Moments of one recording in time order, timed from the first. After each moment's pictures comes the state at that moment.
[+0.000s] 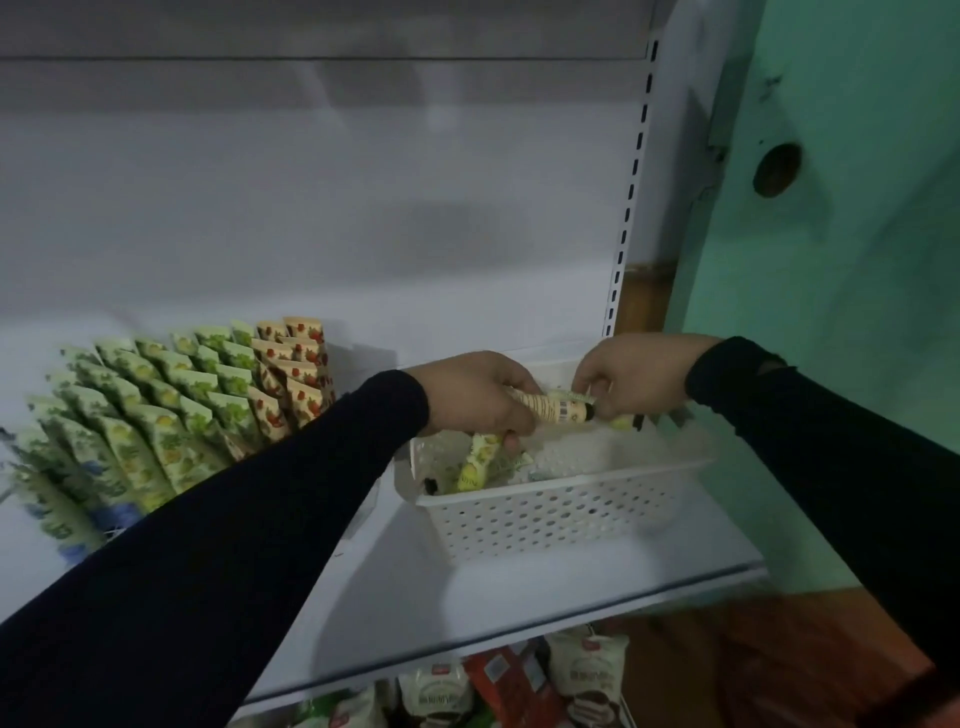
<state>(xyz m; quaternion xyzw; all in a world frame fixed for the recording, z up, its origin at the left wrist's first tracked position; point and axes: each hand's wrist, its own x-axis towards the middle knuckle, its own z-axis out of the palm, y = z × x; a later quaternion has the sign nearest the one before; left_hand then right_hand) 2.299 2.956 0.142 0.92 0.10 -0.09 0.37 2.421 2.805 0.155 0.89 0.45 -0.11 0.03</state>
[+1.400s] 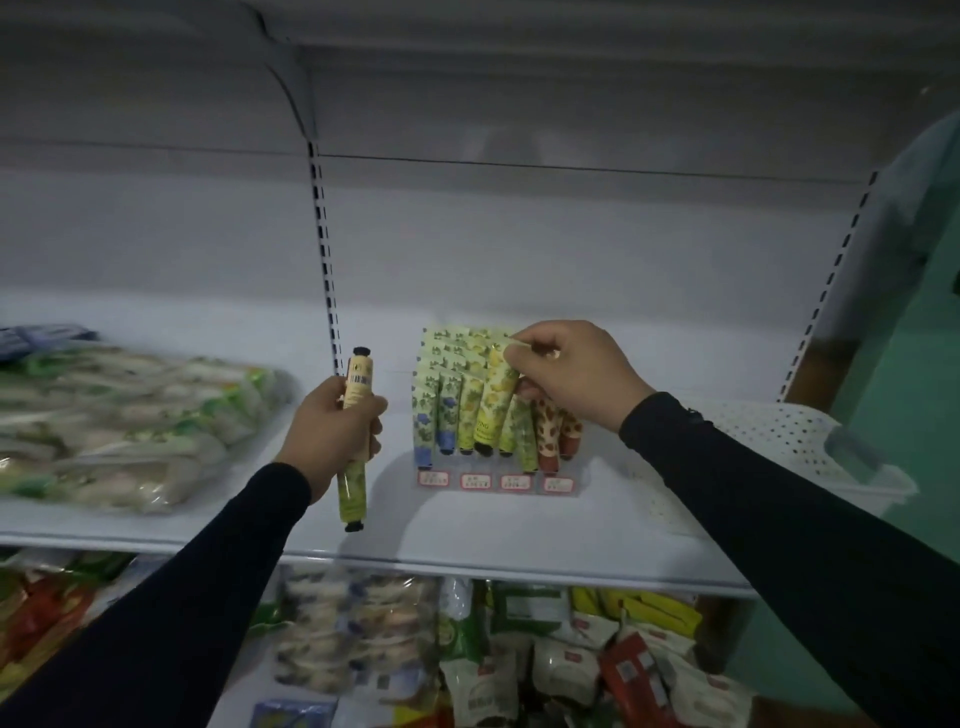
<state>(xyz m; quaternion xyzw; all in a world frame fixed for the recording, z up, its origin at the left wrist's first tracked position) 1.984 3.114 0.100 0.67 0.34 0.40 0.53 2.176 2.950 0.175 0.71 0.54 -0.06 -0.45</state>
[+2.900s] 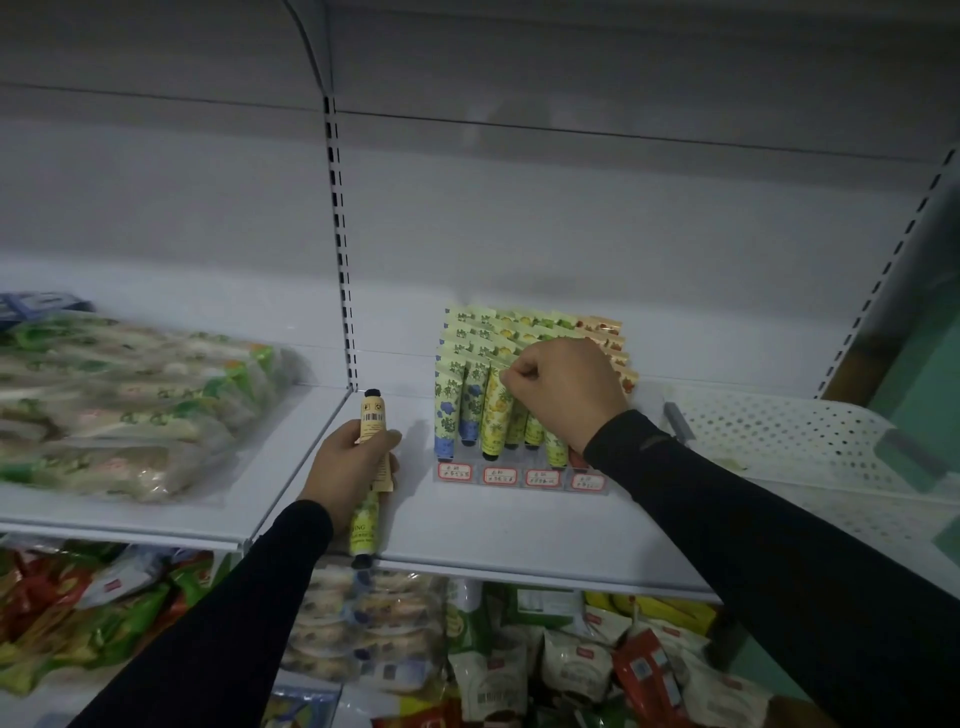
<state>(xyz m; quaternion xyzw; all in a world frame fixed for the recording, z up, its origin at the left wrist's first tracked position) 1.989 3.143 0.027 0.62 0.37 0.37 0.58 2.165 3.004 0.134 0.79 0.53 0.16 -0.26</state>
